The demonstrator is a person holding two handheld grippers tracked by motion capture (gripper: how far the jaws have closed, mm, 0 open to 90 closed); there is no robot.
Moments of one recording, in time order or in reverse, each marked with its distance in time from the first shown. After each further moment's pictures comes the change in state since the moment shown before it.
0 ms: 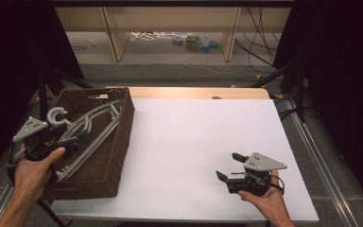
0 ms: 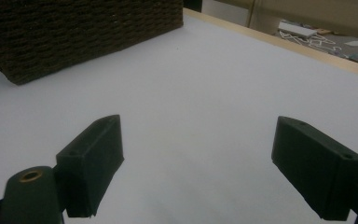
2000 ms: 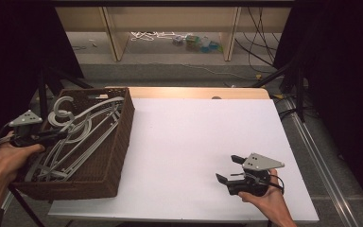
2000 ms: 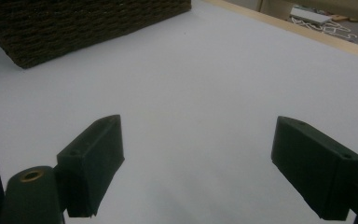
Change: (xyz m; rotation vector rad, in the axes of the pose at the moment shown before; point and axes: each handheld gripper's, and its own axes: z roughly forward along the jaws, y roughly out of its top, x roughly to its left) left arm 0.102 -0.002 0.019 0.343 -0.071 0.236; right arm -0.001 -0.002 0.002 0.061 0.033 -0.006
